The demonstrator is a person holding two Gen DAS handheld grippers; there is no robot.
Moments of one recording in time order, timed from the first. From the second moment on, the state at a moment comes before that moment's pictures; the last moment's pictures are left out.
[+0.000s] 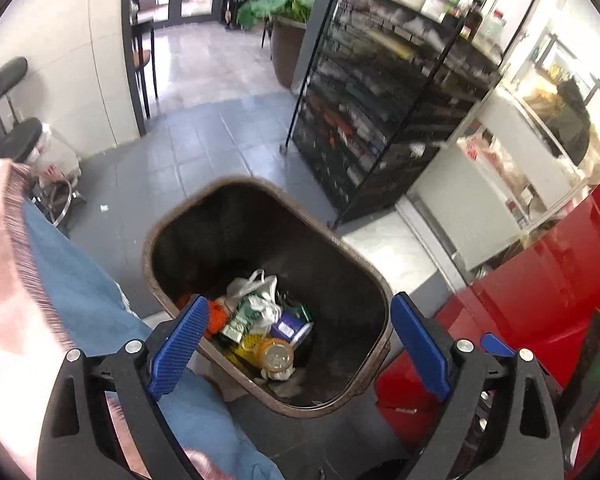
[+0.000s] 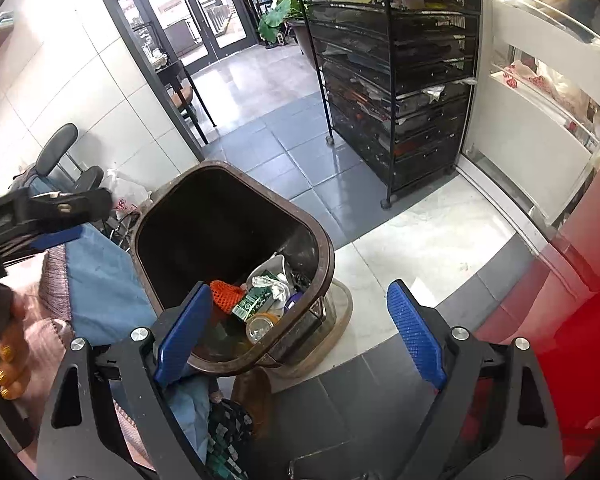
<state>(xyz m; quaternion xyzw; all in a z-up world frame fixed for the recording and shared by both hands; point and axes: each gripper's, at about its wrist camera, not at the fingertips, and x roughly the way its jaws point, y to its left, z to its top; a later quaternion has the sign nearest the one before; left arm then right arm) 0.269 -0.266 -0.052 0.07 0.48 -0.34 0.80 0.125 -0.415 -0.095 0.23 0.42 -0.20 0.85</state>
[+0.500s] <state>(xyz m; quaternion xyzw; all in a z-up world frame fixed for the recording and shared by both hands) 0.216 -0.137 0.009 0.06 0.39 -0.29 0.87 0.170 -0.327 -0.036 0.17 0.42 -0.06 0.89</state>
